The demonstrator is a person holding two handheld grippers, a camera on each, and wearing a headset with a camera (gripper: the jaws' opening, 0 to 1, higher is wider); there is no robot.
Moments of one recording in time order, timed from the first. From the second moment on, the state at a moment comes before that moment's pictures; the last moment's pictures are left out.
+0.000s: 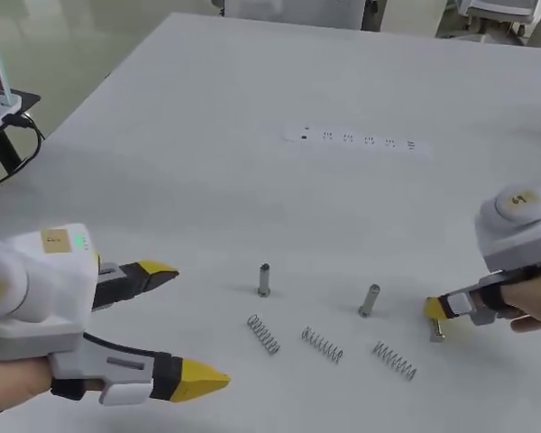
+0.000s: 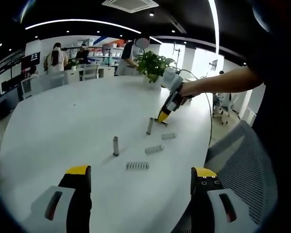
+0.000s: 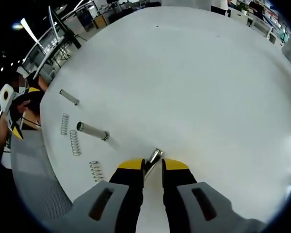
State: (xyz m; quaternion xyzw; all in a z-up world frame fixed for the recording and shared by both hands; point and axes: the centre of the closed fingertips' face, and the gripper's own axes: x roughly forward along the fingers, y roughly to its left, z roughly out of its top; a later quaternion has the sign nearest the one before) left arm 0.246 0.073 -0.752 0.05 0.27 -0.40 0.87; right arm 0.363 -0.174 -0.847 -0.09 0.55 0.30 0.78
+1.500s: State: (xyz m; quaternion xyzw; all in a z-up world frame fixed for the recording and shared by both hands) left arm 0.243 0.065 -0.755 0.05 0.27 -0.41 0.87; right arm 0.362 -0.194 -0.840 -0.12 0.50 0.30 0.80
